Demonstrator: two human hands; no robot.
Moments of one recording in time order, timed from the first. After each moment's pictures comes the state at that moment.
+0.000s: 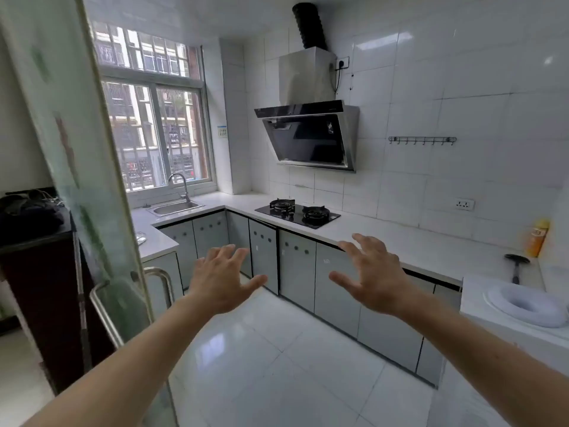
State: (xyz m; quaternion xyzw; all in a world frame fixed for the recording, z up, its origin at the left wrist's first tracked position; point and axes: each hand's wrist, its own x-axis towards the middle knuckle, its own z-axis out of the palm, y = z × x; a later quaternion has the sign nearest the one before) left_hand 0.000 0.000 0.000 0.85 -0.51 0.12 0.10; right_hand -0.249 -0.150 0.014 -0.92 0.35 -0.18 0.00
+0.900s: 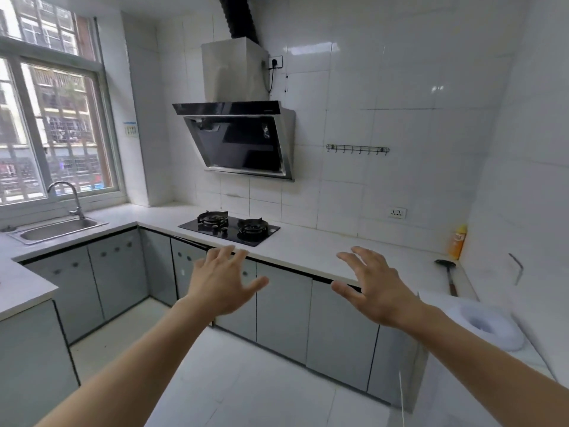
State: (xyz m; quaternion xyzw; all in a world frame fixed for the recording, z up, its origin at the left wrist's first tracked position) left_hand 0.078 -0.280 -0.009 0.77 -0.62 0.10 0.14; right_hand -0.206 -0.351 0.001 -0.87 0.47 -0.17 0.01
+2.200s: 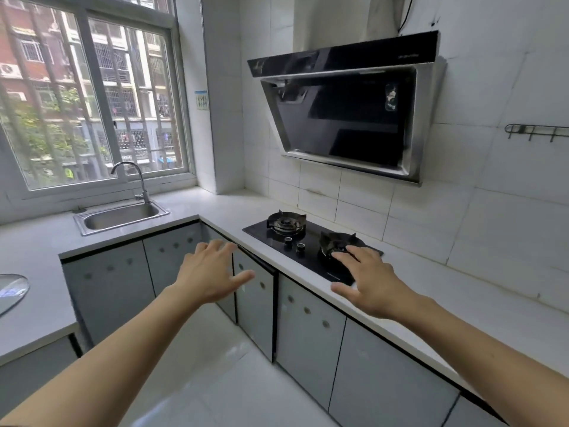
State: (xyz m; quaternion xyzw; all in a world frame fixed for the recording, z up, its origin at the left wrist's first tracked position) left_hand 0.539 -0.703 -0.051 0.86 -0.49 0.07 0.10; right_hand 0.276 -0.871 -0.045 -0.94 0.33 -0.10 0.04
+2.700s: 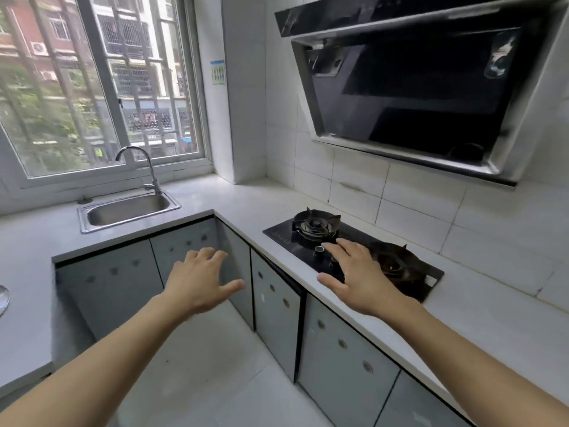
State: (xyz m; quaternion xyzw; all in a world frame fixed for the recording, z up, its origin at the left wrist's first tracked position) left_hand 0.754 -0.838 -0.107 0.89 -0.45 0.05 0.05; right_hand 0.516 -1.034 -0.090 -0.94 0.29 -0.14 0.14
